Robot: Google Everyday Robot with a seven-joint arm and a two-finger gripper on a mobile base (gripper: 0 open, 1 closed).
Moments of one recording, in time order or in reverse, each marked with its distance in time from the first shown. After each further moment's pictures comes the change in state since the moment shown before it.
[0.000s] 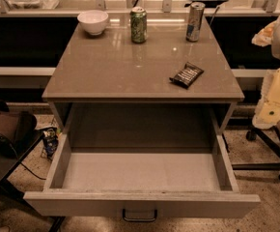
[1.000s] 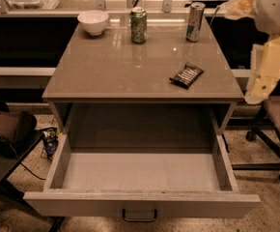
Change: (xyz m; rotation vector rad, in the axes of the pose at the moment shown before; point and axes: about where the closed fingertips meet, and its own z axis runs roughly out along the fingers) arm -0.049 -0.025 -0.016 0.018 -0.087 -0.260
